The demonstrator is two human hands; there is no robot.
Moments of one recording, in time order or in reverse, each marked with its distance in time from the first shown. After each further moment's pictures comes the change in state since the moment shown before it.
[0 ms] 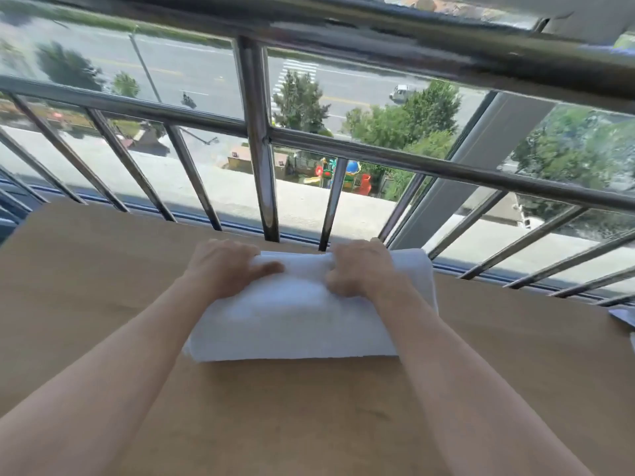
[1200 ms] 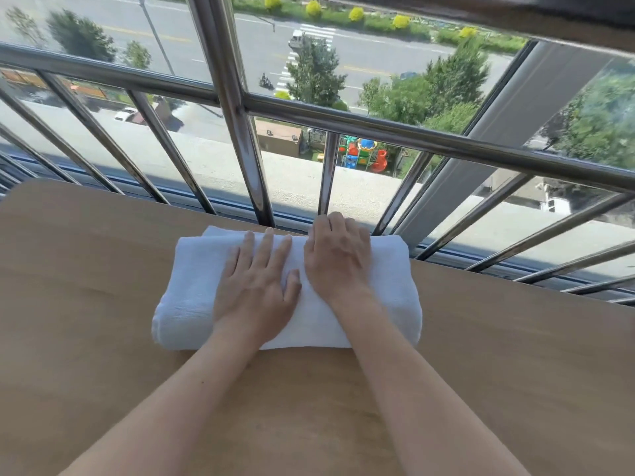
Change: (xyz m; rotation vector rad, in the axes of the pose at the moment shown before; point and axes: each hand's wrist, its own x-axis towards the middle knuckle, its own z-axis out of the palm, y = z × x) left_hand -0.039 0.108 0.016 -0.101 0.008 -0.256; right_hand 0.015 -0.021 0.044 0.266 0.552 0.137
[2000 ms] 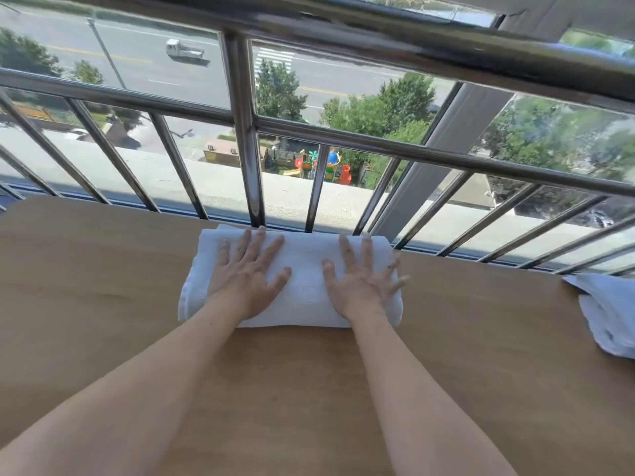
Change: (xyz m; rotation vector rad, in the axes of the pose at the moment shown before) left_hand 0.009 -0.049 0.001 0.000 -0.147 0.151; right_hand -0.069 0.022 -0.014 -0.132 -0.429 0.492
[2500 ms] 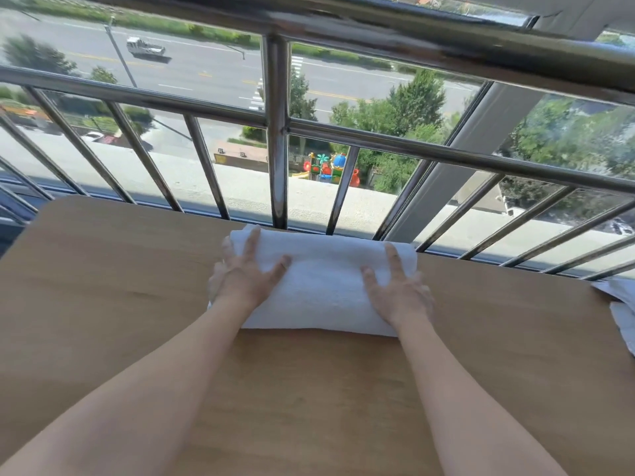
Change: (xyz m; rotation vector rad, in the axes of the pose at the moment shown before) left_hand -0.004 -0.033 -0.005 -0.367 0.038 -0.419; right_hand -0.001 0.025 -0.002 0.167 0.011 0.093
